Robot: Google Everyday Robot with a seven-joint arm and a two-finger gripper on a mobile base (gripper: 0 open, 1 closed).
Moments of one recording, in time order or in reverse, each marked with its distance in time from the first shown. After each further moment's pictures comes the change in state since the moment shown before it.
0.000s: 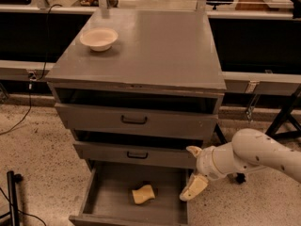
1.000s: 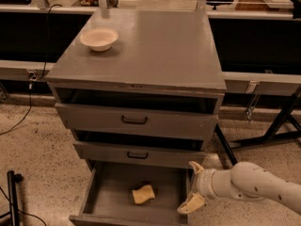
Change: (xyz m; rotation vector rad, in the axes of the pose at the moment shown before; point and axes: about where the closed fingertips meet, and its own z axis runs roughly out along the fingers) arm 0.067 0.010 0.061 0.120 -0.061 0.036
